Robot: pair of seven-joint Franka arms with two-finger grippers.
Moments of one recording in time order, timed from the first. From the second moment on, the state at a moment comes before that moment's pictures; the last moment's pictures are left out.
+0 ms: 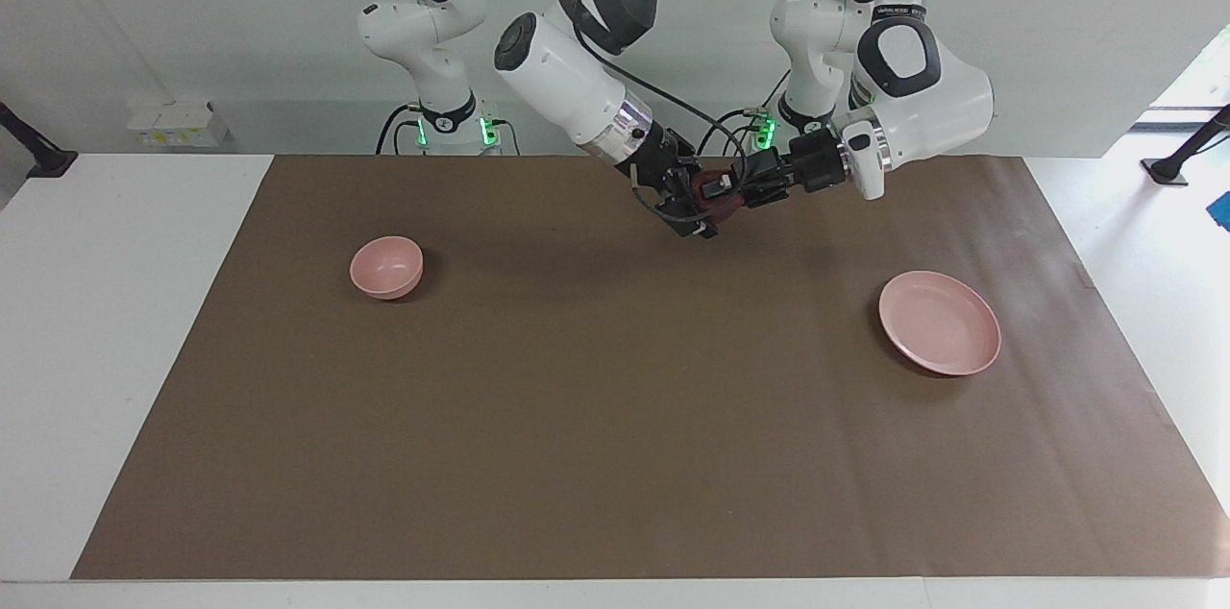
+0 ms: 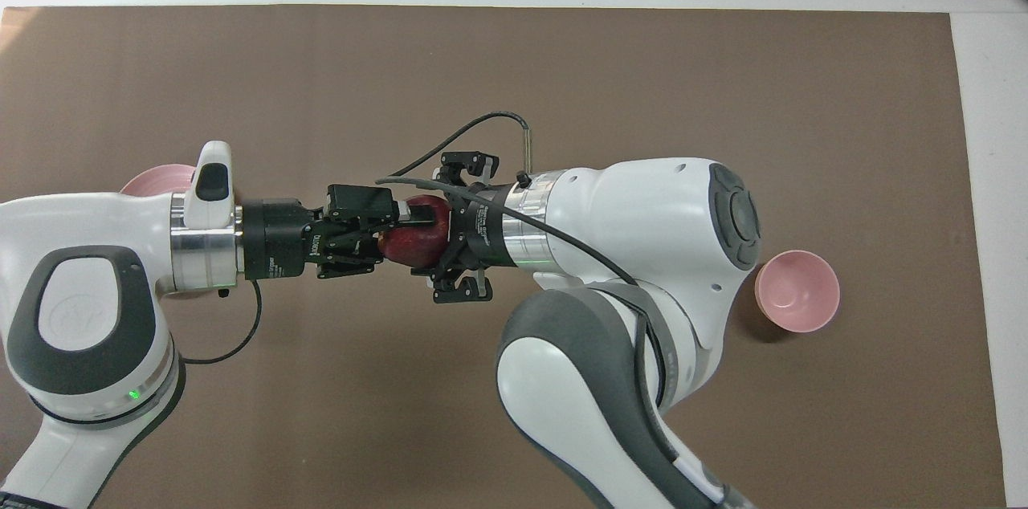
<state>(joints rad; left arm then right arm) -0.18 -0.10 -0.09 -2.15 -1.32 2.02 0.01 0.60 0.18 0.00 -1.76 0.82 2.34 1.73</state>
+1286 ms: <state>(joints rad) -0.11 -0.16 -0.05 -1.88 -0.45 1.77 -0.34 0.48 0.09 -0.02 -1.73 0.54 2.07 1.28</state>
